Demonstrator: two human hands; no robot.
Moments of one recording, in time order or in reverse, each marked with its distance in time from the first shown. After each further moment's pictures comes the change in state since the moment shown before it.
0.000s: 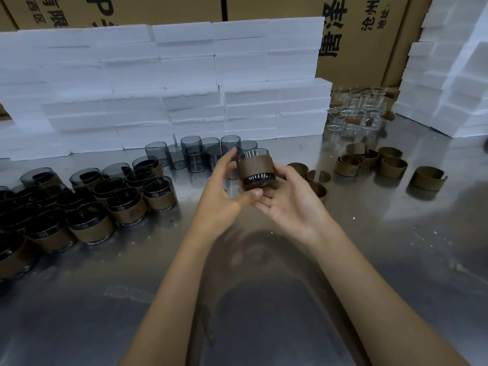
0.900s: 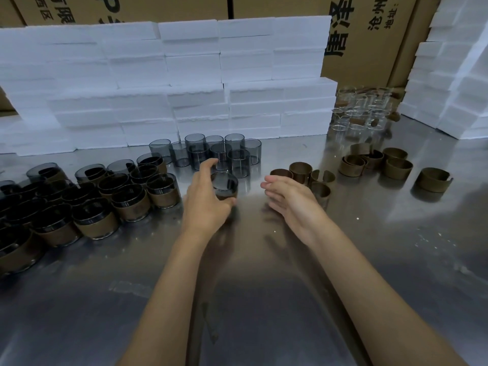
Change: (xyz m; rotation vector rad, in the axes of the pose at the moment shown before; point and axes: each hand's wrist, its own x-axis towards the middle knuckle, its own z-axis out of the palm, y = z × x) left_hand 0.006 -0.035 -0.017 0.417 0.195 -0.132; right_hand 0.006 0.009 -0.012 -0.544 0.357 -0.126
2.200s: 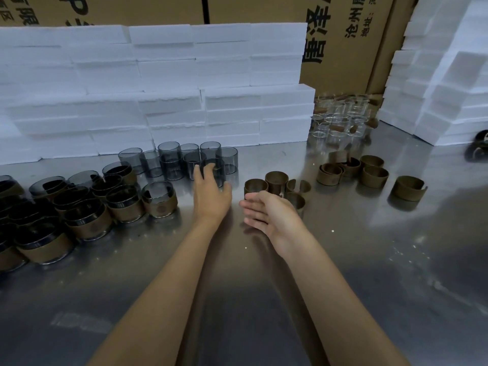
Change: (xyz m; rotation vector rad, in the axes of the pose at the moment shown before) left_hand 0.059 0.010 0.087 -0.008 0.024 -0.031; right_hand 0.006 -0.010 -0.013 0.069 0.108 0.180
